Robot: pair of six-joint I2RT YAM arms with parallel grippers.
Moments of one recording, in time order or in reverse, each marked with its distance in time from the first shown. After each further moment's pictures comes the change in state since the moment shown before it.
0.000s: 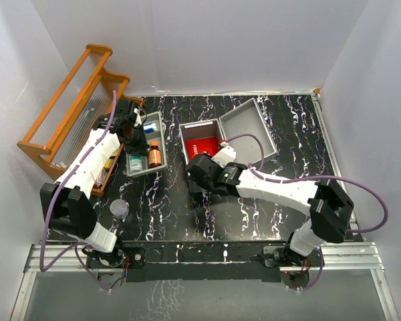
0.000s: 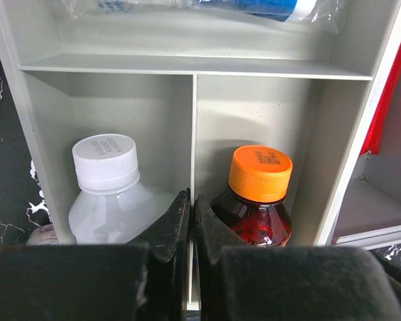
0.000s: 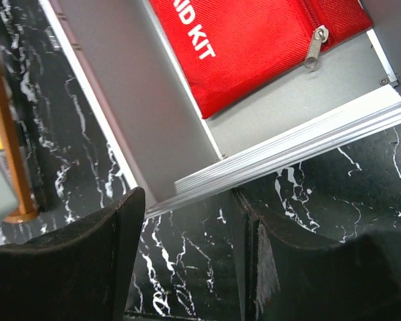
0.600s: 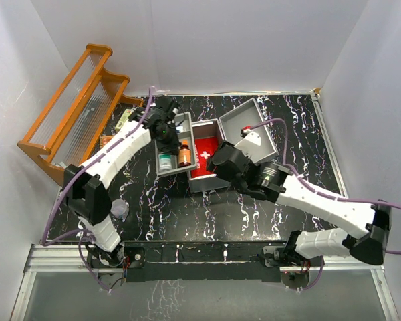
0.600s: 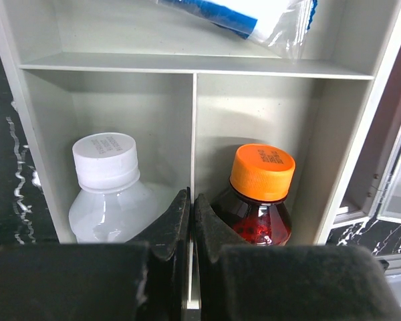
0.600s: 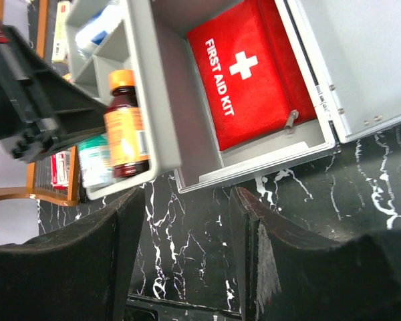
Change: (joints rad) left arm -0.251 0.168 0.206 -0.072 -0.066 -0.214; right arm 0.002 -0.322 0.016 -0.079 0.104 -0.230
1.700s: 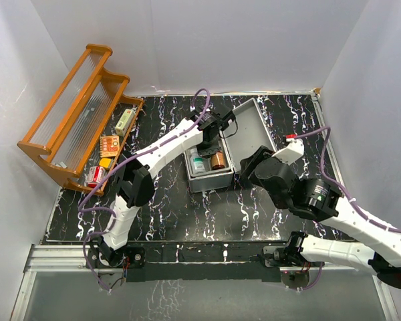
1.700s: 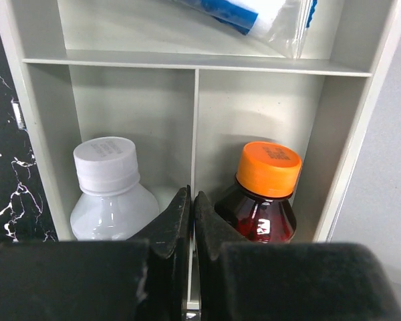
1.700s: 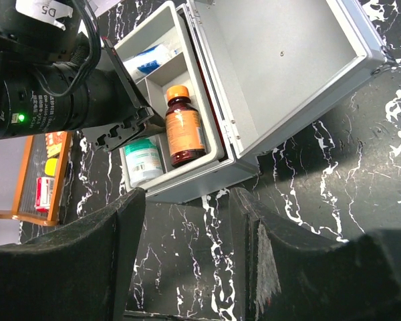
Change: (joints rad) left arm -0.325 0.468 0.553 -0.254 -0.299 -0.325; right arm 0.001 -0.379 -0.101 -0.165 0.158 -0.111
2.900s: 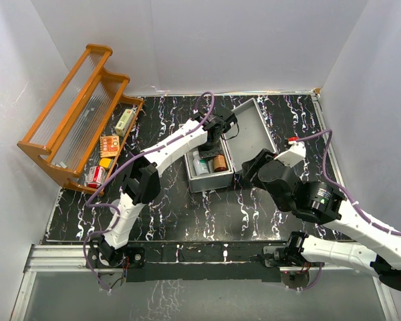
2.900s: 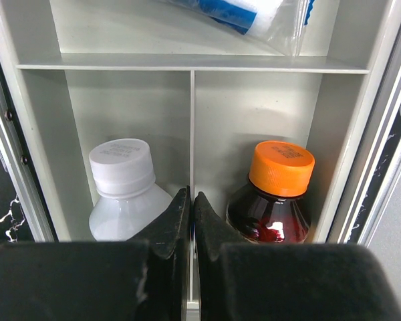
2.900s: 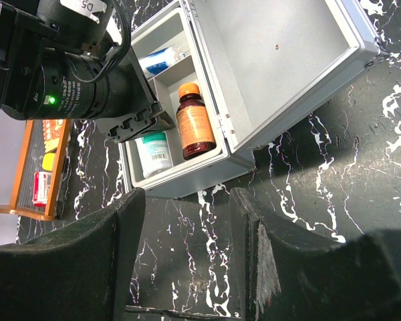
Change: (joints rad) left arm 0.006 0.088 0.041 -0.021 0.010 0.022; right arm 0.000 -0.047 -0.042 0.000 -0.016 -0.007
